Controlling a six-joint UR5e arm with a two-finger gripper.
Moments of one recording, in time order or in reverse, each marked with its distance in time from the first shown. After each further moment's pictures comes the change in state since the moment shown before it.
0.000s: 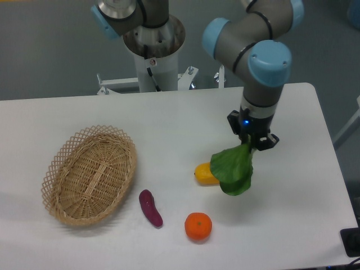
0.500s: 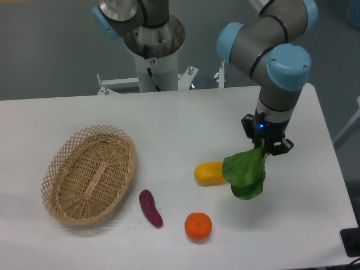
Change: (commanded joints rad) arm 0.020 -0.014 0.015 -0.017 0.009 0.061
